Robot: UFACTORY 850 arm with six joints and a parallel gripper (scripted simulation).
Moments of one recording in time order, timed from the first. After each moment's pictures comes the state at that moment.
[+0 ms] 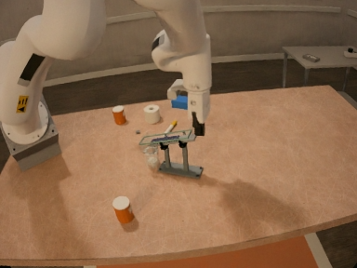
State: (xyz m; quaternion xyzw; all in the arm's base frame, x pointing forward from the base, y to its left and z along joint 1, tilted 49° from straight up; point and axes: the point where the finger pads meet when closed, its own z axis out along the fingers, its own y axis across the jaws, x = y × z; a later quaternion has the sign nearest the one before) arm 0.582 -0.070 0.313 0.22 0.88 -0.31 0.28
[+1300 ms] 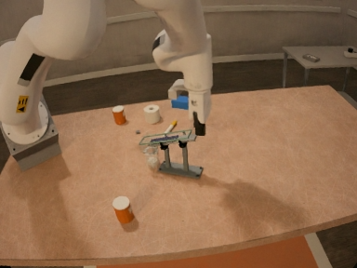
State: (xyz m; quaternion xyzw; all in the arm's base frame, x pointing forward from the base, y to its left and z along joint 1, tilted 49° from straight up) arm 0.584 -0.070 0.316 0.22 0.88 -0.30 0.28
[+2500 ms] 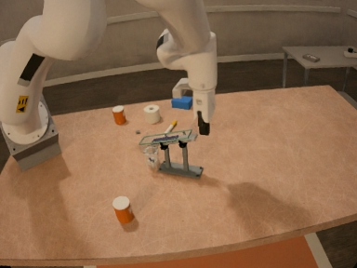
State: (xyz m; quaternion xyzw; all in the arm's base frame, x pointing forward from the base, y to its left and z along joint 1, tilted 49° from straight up) arm 0.591 -0.070 0.326 0.23 0.88 -0.30 0.28
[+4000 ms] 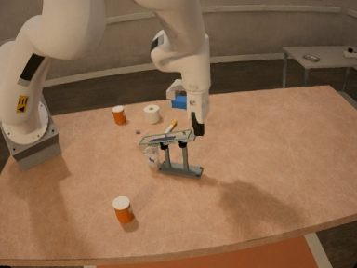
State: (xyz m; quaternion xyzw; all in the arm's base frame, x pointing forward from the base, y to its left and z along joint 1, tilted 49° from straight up) arm 0.579 -0.070 0.310 0.23 0.88 -0.30 0.28
